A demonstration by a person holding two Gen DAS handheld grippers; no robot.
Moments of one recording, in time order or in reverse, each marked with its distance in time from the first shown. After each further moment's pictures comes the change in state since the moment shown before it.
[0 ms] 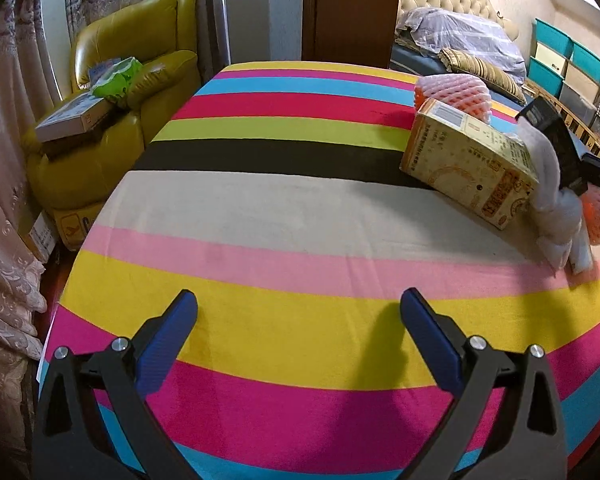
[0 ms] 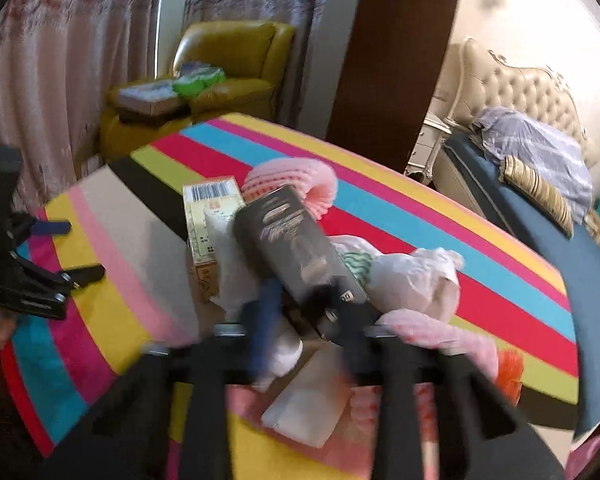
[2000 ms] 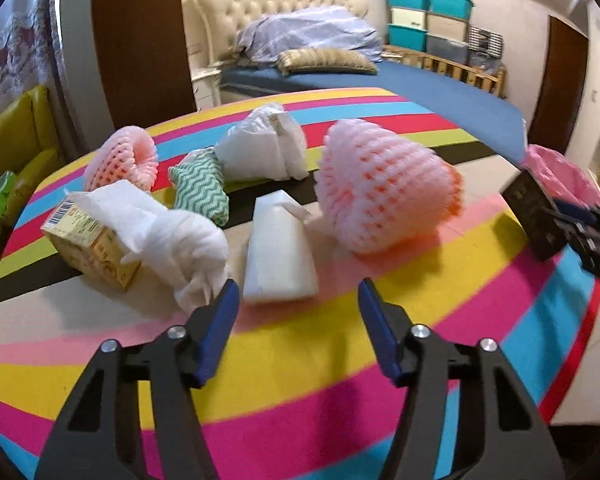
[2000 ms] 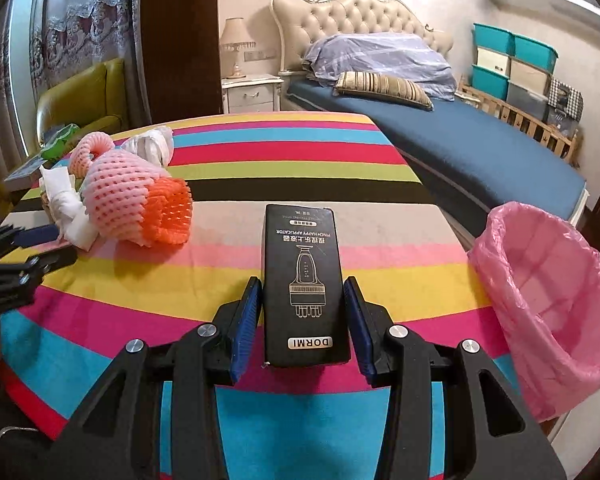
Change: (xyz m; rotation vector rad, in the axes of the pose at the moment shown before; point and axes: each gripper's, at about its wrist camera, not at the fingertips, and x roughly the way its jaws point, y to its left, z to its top) left arm -0.036 -0.245 -0.019 0.369 -0.116 -0.288; right arm -0.120 -0.141 -0.188 0.430 0.035 -0.350
